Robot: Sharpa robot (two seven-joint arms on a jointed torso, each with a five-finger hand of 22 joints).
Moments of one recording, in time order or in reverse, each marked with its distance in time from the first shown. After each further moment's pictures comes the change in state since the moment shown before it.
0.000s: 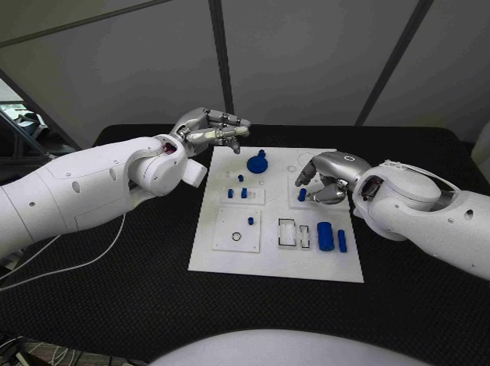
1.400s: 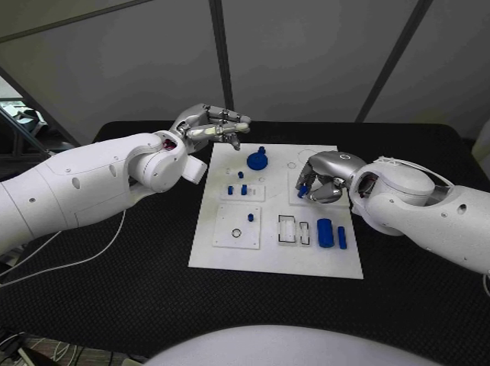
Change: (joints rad) left arm 0.000 0.001 0.000 -0.004 0.000 0.003 -0.001; left_hand 0.000 0.000 -0.003 -0.003 0.000 0.000 0.000 0.000 0.001 0.000 0.000 0.000 0.003 0.000 0.000 0.000 -0.001 0.000 0.000 0.000 -0.008 -0.003; right arm -0.001 0.020 0.000 -0.021 -0.002 0.049 0.002; right_hand -0.049 0.050 0.092 0.056 -0.002 0.145 0.019 0.032 0.015 0.211 -0.059 0.005 0.007 0.007 -0.043 0.117 0.121 -0.016 0.101 -0.047 0.119 0.175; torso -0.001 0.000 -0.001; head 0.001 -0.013
